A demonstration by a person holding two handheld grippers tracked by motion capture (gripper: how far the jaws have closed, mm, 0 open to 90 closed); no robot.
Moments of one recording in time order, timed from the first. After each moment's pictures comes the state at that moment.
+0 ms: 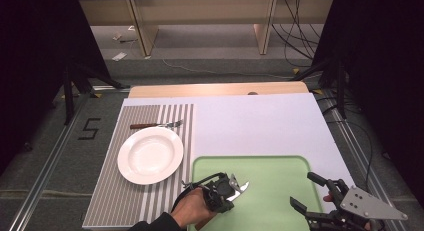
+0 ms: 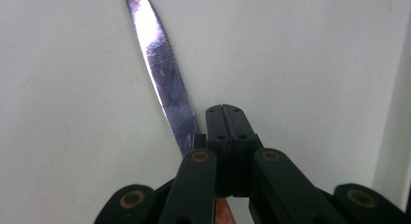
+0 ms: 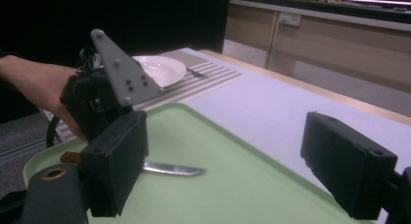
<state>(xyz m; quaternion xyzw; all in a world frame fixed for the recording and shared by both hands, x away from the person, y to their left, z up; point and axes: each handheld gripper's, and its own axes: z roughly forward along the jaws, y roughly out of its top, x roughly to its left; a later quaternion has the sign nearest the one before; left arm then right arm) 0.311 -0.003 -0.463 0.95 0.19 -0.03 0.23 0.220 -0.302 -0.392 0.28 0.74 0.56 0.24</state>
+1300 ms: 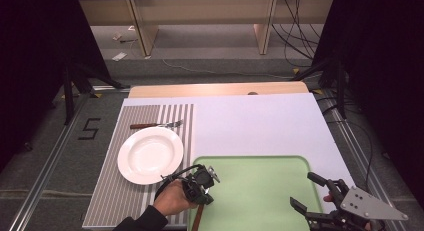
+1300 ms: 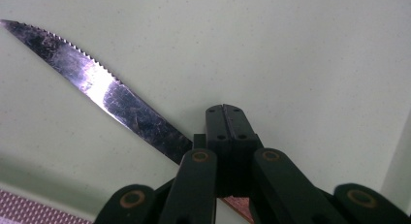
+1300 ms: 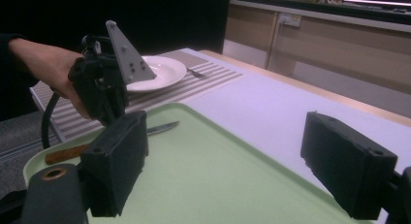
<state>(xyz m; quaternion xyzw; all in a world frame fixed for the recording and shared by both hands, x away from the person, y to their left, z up) 0.332 0.048 -0.462 0.95 0.24 -0.06 0.20 0.219 -0.302 -0.392 0.28 0.74 0.56 0.25</state>
